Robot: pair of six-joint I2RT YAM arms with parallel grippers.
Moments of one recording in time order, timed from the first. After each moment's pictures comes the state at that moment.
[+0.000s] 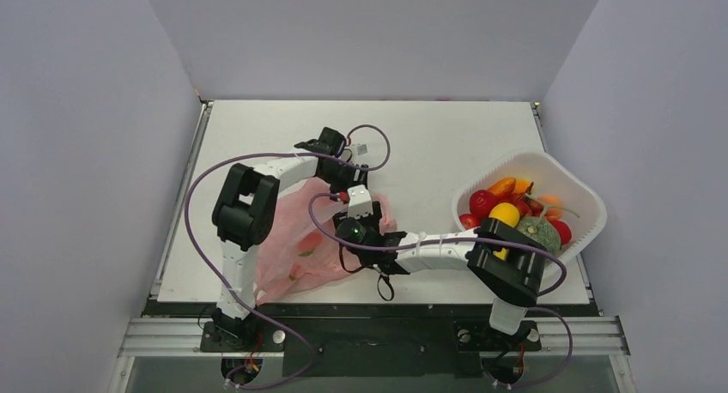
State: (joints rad) left arm -0.47 2.12 1.52 -0.57 0.55 -0.25; right arm 1.13 1.74 0.93 0.12 0.70 0.46
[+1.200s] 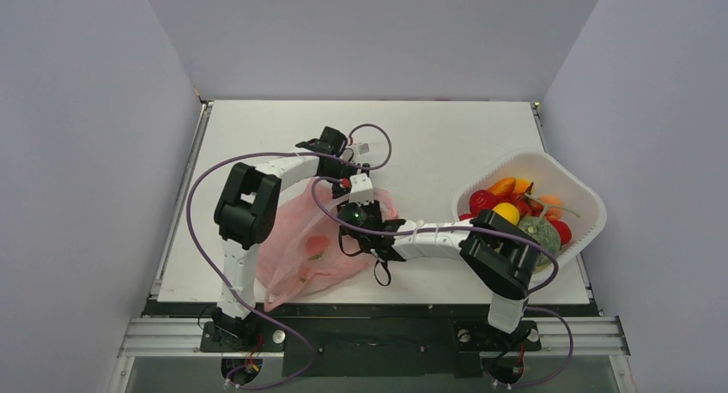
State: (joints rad) left arm -0.46 2.14 1.54 -0.55 0.60 -0.25; right arm 1.04 1.83 1.02 0.11 0.66 0.48
